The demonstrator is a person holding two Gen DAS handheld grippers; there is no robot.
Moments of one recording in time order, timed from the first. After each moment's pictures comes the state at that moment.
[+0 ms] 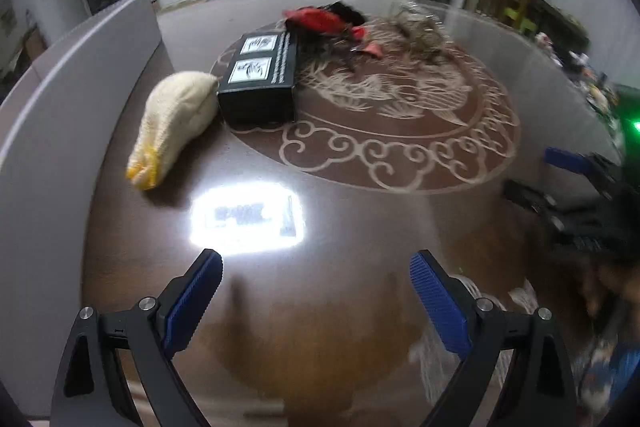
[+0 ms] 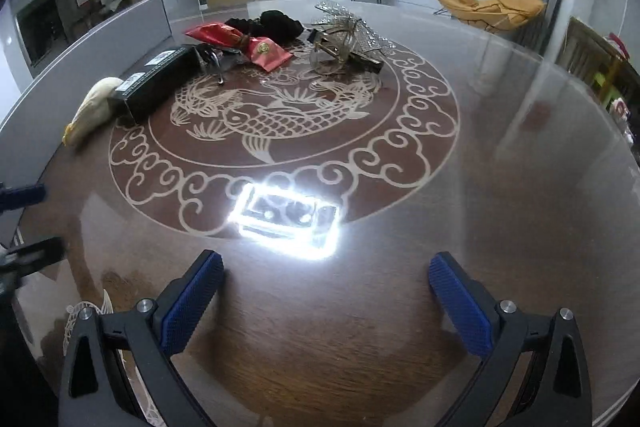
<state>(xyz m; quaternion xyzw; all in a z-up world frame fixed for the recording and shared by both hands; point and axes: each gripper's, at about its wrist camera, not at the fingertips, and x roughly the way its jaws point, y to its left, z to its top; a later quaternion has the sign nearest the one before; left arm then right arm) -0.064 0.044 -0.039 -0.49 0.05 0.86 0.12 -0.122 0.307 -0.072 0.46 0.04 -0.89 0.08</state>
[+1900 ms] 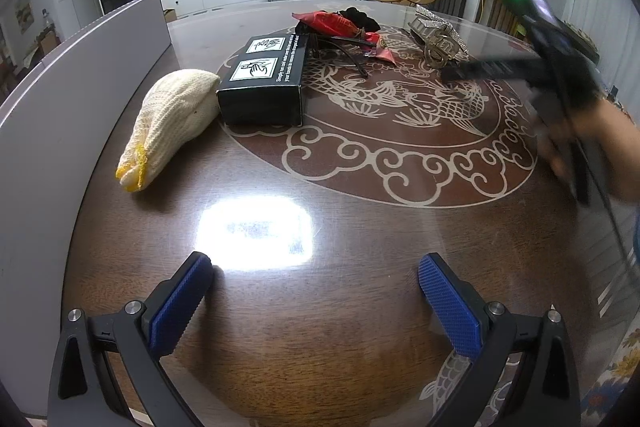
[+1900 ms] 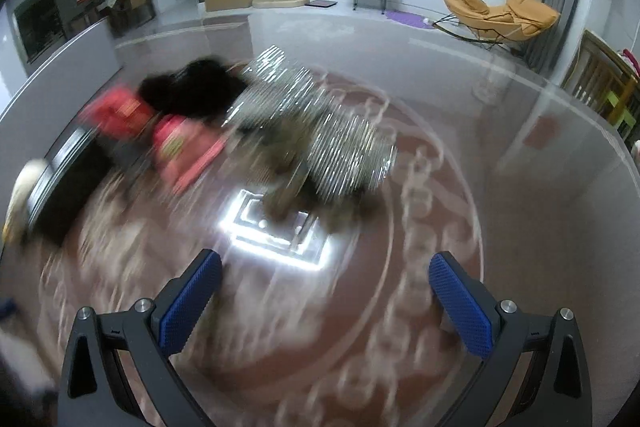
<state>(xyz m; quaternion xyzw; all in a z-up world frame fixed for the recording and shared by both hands) -0.075 0.056 -0.060 -0.46 0.05 0.88 0.10 -0.283 0.305 -0.074 0.46 0.05 -0.88 0.08</state>
